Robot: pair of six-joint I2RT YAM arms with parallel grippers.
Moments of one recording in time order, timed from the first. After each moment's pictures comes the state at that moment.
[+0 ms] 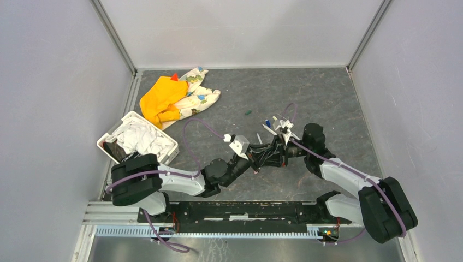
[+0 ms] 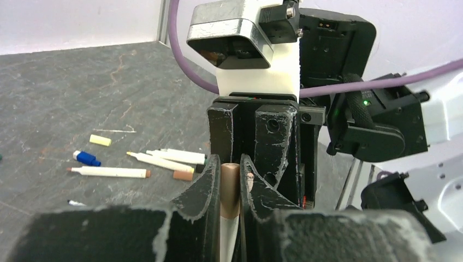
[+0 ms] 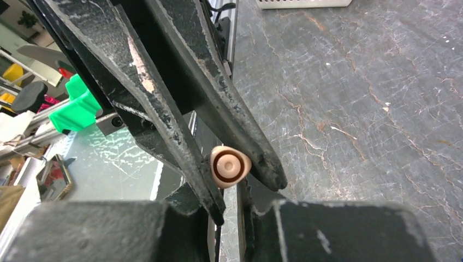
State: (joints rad) left arm -1.28 1.53 0.52 1.21 -0.37 -0.25; right arm 0.39 1.15 0.38 0.60 -1.25 0.29
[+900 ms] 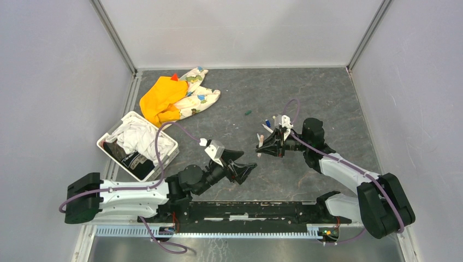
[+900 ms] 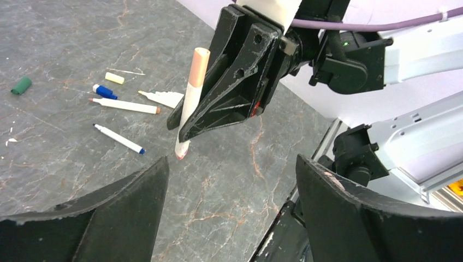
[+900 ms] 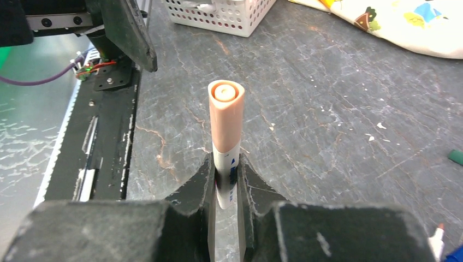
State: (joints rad) left arm -1.31 0.95 0.35 0.68 -0.39 -0.39; right arm 0.37 1.19 0.44 0.52 -1.08 -0.07
